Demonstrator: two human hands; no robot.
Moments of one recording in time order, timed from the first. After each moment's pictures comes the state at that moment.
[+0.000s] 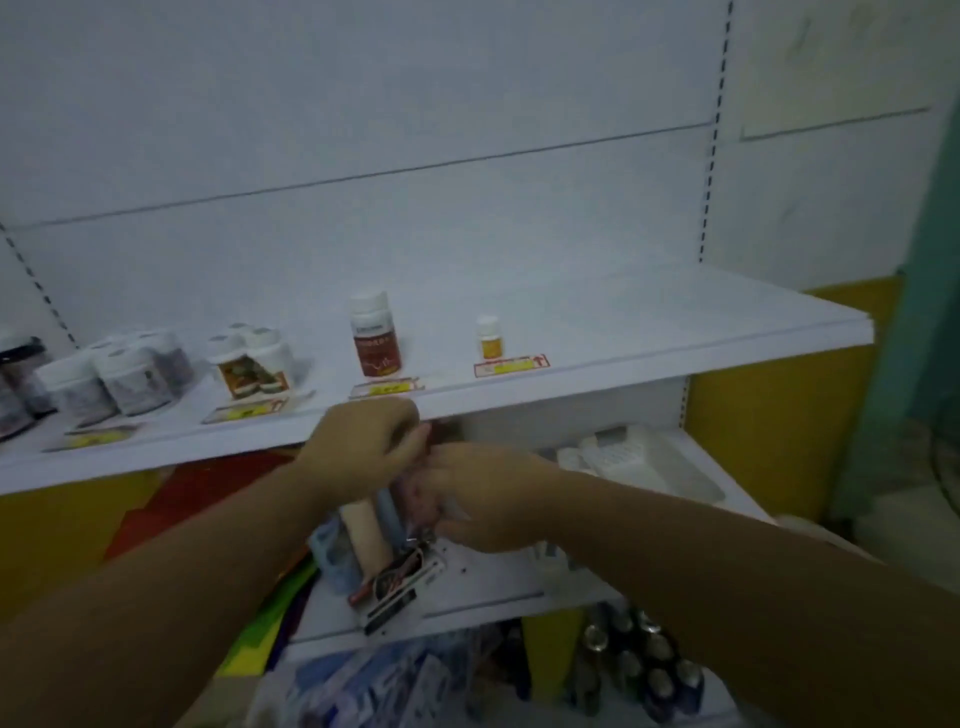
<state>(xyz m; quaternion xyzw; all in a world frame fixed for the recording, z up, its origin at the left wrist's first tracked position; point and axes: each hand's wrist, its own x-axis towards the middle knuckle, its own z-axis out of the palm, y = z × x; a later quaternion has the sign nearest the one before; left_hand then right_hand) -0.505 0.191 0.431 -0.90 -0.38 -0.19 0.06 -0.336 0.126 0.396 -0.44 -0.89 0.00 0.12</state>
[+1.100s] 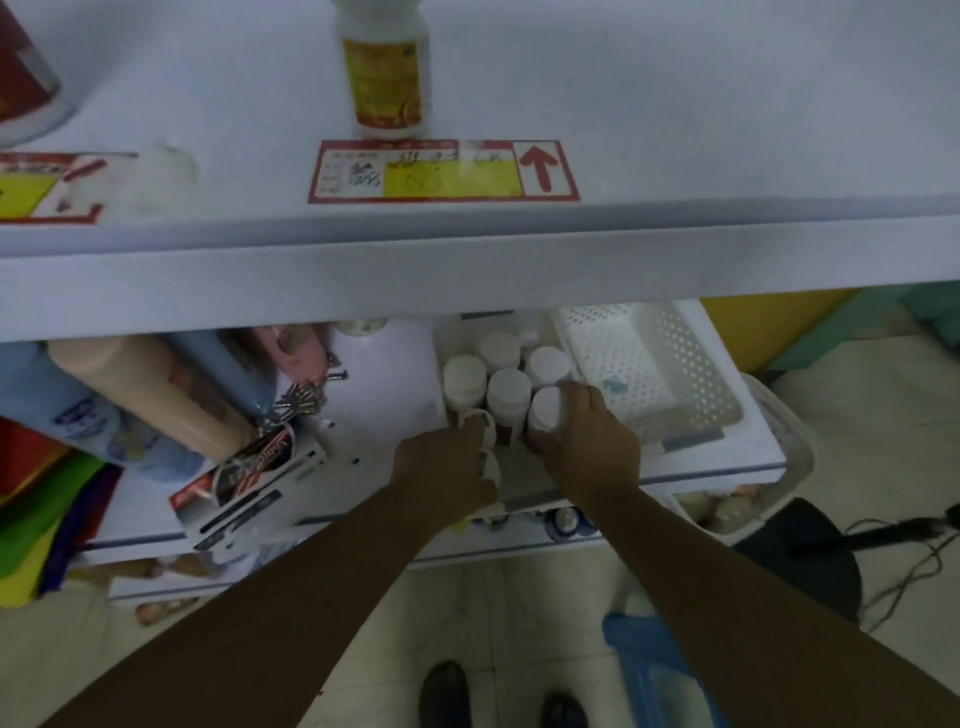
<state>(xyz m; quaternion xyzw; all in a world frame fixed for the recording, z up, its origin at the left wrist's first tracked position) -0.341 0.288 0.135 -0.84 -0.51 0.03 -0.19 -0.172 0.241 0.128 -0.80 -0.56 0.07 0.18</state>
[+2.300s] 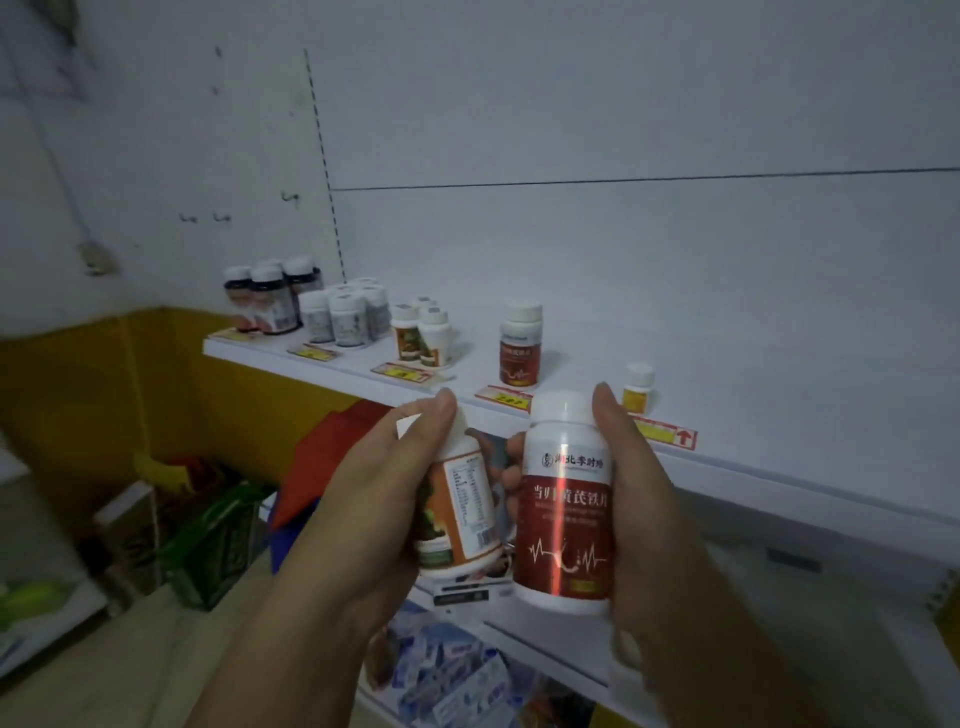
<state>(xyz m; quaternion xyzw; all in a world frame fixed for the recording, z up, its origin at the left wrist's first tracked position) -0.442 0.043 0.476 -0.42 -0.42 -0.63 -0.51 -0.296 0.106 0.453 -0.22 -0.37 0.81 0.39</state>
